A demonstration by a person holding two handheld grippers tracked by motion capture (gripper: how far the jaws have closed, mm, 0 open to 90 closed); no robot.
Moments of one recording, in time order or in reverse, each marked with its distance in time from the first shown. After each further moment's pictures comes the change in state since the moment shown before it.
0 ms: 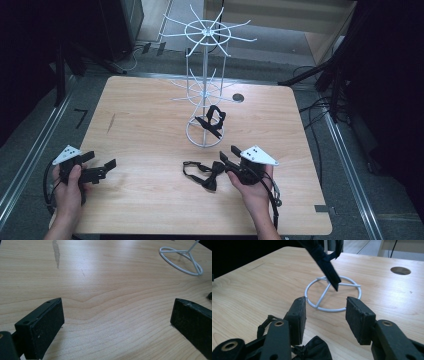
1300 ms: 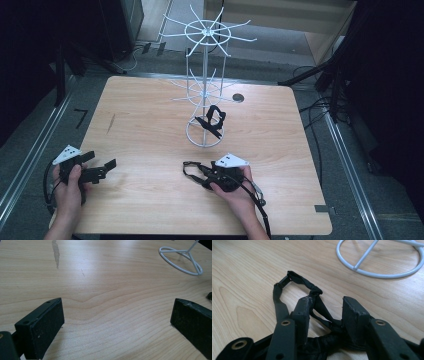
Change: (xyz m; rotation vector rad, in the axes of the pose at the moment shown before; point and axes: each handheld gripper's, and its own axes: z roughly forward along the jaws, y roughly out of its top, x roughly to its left) left arm 0.000 0.000 0.000 0.000 -0.003 0.000; right arm 0.030 -0.034 0.042 0.241 0.114 -0.099
